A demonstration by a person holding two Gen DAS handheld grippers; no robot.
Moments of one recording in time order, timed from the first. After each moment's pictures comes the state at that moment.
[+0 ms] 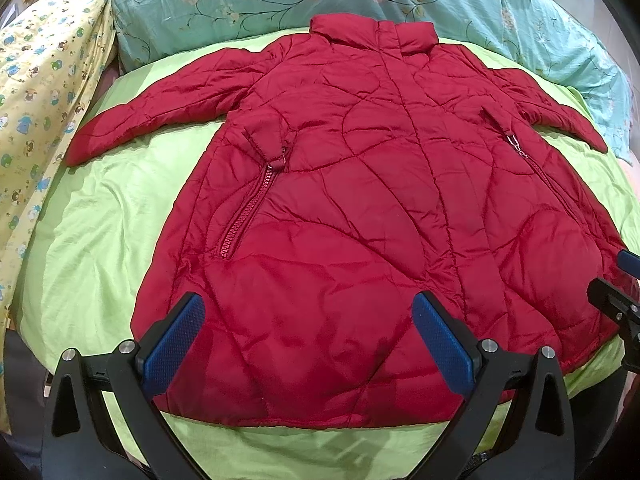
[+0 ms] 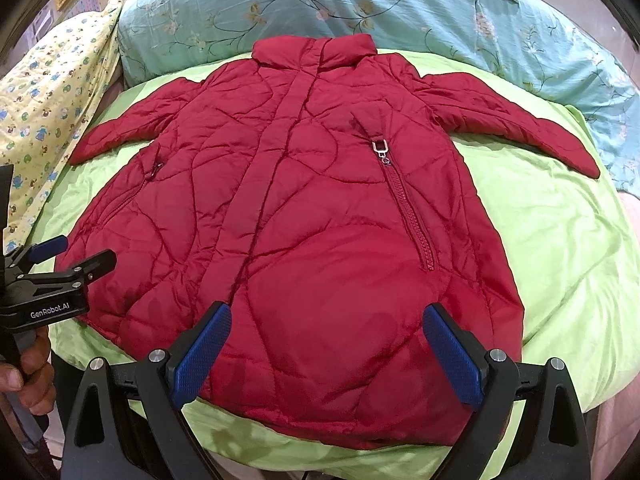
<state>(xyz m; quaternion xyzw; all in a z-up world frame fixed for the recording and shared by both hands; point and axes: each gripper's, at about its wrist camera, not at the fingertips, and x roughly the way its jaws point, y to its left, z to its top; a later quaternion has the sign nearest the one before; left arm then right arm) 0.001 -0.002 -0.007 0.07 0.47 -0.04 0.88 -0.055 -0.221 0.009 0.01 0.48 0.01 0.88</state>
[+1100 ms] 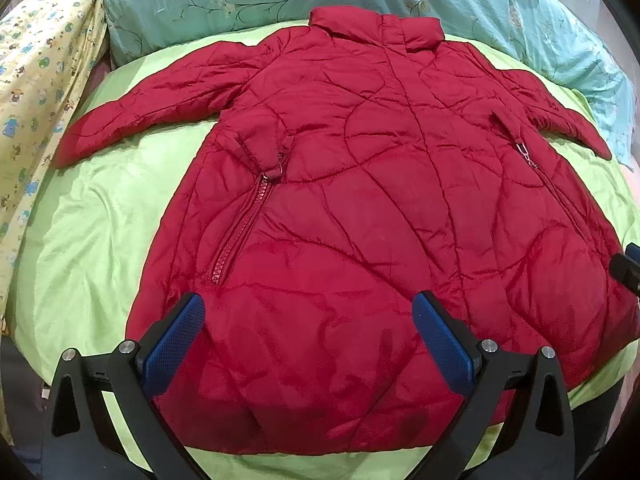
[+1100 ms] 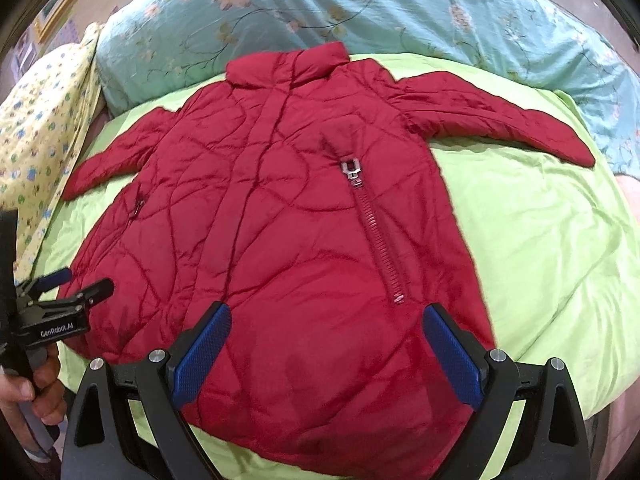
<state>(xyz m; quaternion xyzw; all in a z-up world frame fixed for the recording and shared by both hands) 0.028 -0.001 -0.006 0.04 0.46 -0.06 0.89 -0.032 -0.265 0.018 0.05 0.48 -0.02 0.88</state>
